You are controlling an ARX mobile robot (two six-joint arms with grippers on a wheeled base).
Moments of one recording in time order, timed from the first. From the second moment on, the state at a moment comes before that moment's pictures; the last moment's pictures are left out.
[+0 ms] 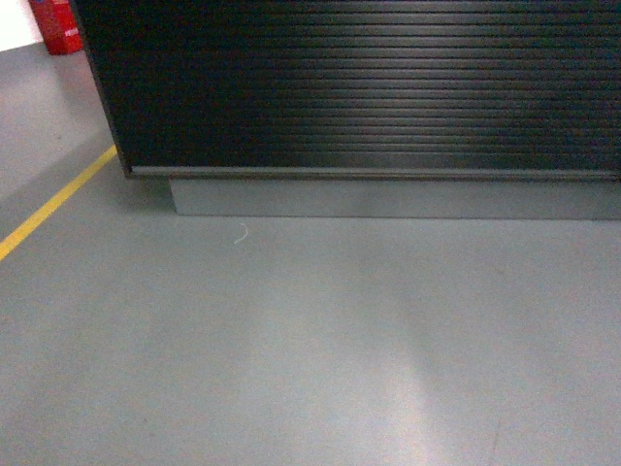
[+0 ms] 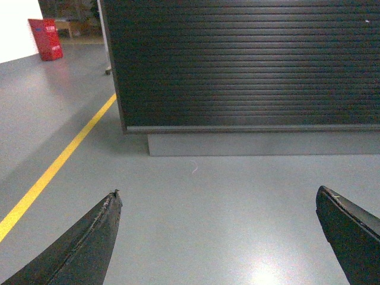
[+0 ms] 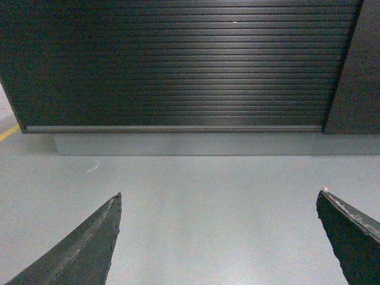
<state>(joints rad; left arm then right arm) 0.00 0.01 0.01 0.00 0.00 -0.01 0.00 0.00 0.01 0.00 0.00 0.00</state>
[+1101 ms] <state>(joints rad) 0.00 0.01 0.01 0.00 0.00 -0.01 0.00 0.00 0.01 0.00 0.00 0.00</state>
